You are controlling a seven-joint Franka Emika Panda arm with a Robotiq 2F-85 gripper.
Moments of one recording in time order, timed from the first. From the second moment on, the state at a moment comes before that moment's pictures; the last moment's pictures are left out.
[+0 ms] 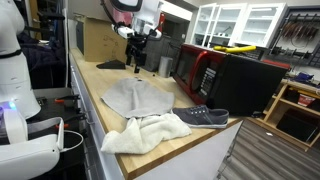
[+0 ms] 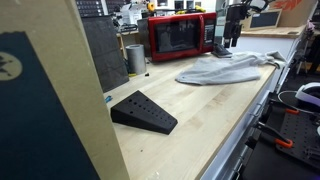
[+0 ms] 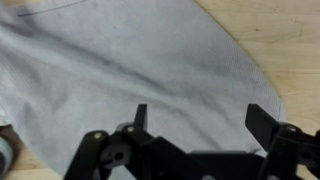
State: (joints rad) arm -0.10 -0.21 -0.19 -2.44 0.07 2.18 -0.36
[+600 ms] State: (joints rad) arm 0.04 0.08 0.03 -2.36 -0.03 2.21 0.01
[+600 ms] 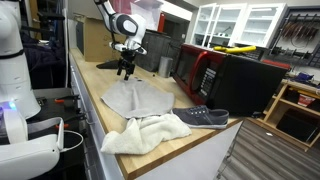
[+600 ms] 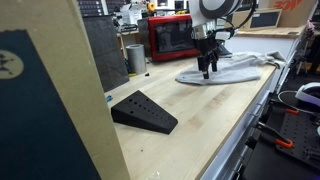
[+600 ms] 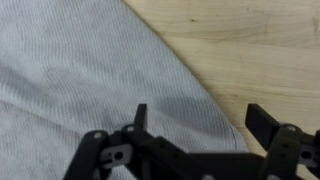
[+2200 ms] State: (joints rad) arm 0.05 0.02 0.05 -2.46 -0.12 2.23 -0.08
